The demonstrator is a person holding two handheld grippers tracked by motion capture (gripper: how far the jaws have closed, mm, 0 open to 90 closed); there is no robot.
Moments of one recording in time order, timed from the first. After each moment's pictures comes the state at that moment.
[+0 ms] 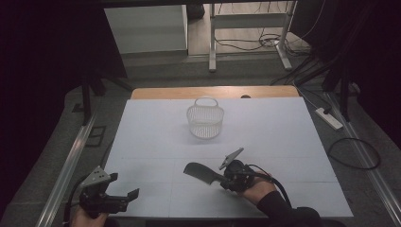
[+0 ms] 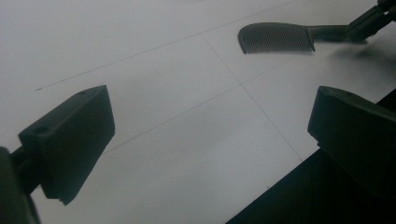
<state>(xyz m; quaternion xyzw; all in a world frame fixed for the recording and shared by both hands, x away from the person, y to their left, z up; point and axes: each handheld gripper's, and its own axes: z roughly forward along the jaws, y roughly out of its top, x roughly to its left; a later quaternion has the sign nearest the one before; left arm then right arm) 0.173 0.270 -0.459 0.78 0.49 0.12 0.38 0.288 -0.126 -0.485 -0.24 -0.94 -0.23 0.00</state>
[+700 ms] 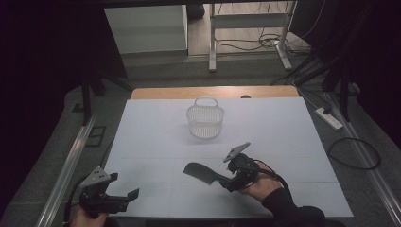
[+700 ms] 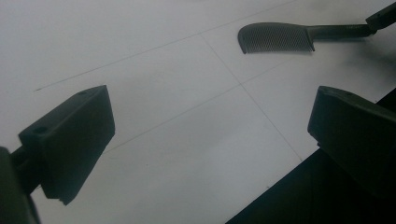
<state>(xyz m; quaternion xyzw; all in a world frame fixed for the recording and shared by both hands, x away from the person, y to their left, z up) 0.173 0.270 -0.459 0.78 0.49 0.12 0.38 0.294 -0.134 -0.469 -0.26 -0.93 -0.25 -0.05</state>
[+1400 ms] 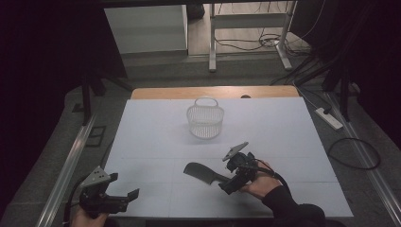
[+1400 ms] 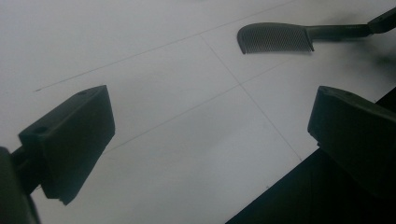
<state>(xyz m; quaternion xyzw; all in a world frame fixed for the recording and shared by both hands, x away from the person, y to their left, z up) 0.173 0.270 -0.459 0.78 0.48 0.12 0.38 0.300 -0.131 -0.477 -0.28 -0.93 -0.23 -0.06</state>
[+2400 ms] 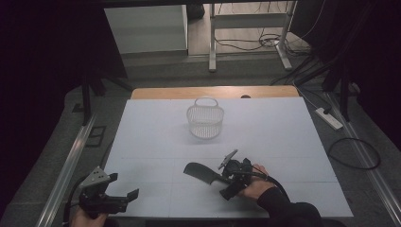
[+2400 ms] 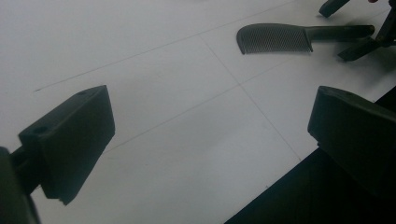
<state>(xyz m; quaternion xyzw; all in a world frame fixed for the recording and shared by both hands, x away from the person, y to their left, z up) 0.172 0.271 -0.459 0.78 0.48 0.12 0.39 0.303 -0.123 -0.516 -0.26 -0.95 -0.16 -0.06</state>
